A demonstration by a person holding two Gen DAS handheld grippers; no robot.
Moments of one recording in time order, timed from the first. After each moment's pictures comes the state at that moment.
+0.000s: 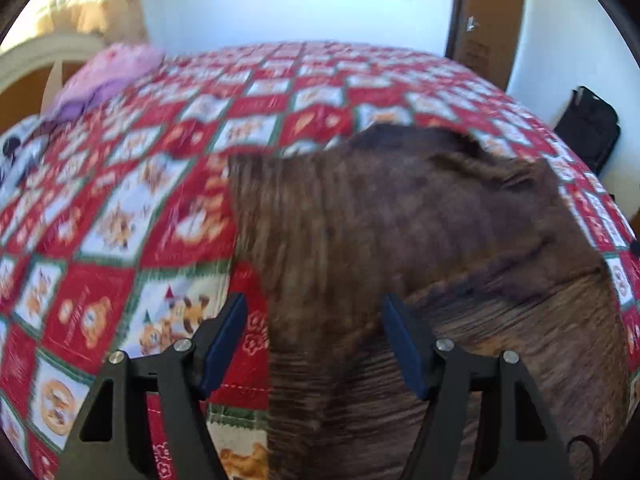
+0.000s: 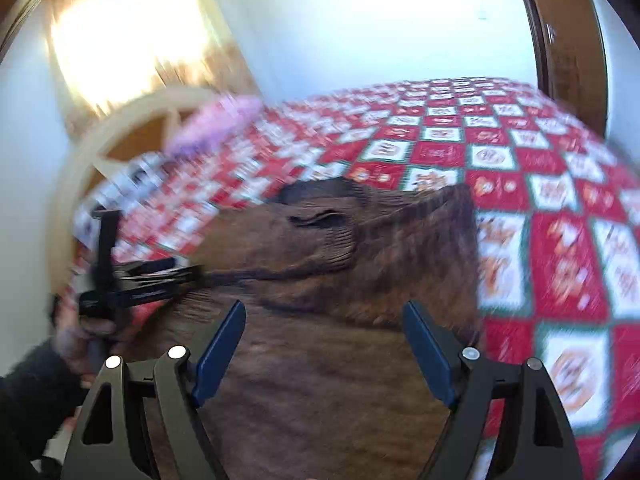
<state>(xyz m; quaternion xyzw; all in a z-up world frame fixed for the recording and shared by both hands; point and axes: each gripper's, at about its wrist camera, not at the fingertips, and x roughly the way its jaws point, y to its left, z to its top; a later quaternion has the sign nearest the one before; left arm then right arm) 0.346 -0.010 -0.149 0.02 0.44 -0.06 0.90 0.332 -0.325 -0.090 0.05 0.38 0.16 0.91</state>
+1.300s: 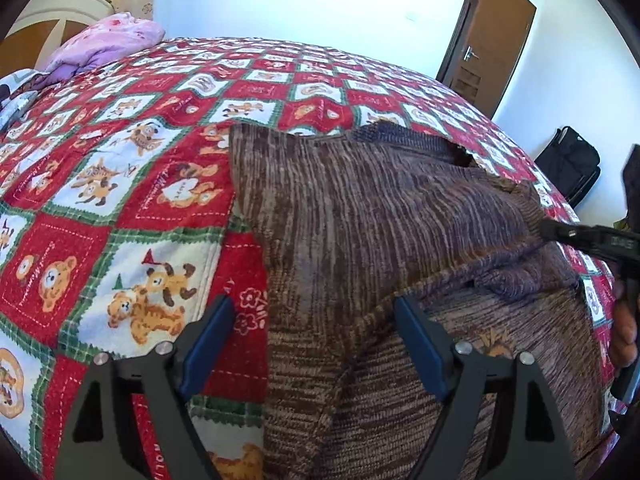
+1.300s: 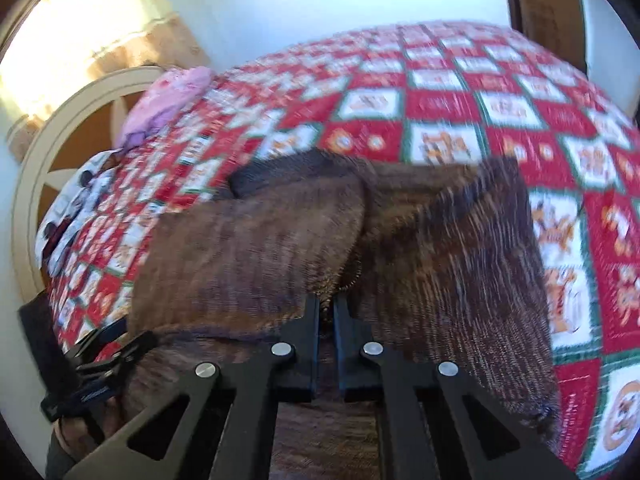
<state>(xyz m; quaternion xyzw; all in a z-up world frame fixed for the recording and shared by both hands) 0.331 0.013 -0.165 -0.07 0.43 -0.11 0.90 0.403 -0.288 -0.114 0.10 0.43 0.13 0.89</state>
